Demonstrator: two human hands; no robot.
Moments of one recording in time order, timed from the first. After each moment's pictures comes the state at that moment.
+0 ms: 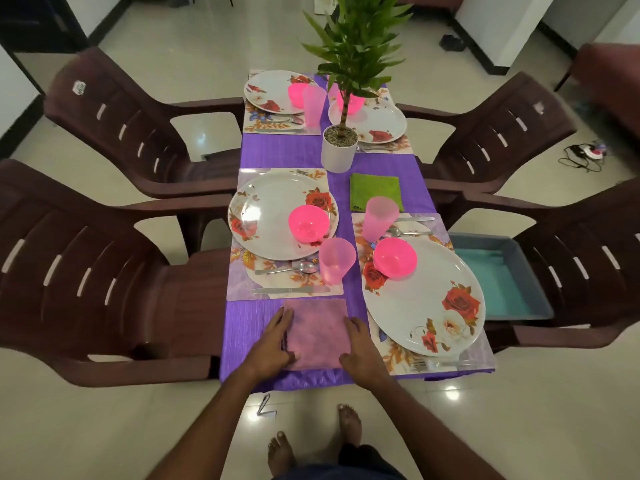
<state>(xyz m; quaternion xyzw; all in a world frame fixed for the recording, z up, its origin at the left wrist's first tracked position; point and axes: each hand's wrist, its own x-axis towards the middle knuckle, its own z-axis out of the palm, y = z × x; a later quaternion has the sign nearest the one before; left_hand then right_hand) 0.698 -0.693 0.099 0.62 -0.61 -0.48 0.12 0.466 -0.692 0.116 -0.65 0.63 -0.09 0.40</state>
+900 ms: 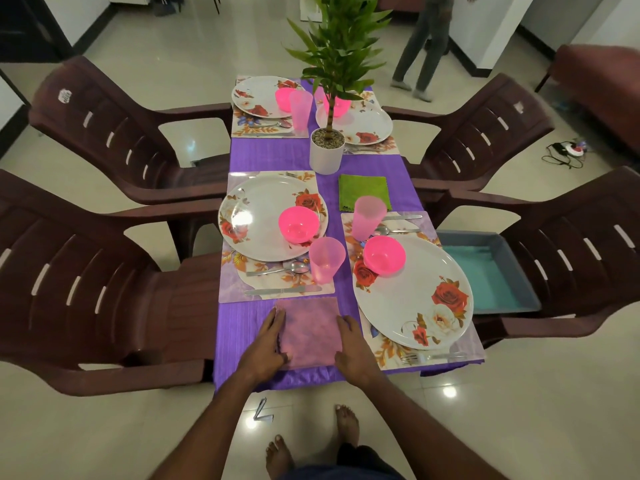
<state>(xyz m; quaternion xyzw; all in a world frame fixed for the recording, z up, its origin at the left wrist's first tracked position) 0.694 -0.688 0.088 0.63 -0.64 -0.43 0.10 0.470 -0.686 0.124 -0.67 0.62 -0.11 0.38</state>
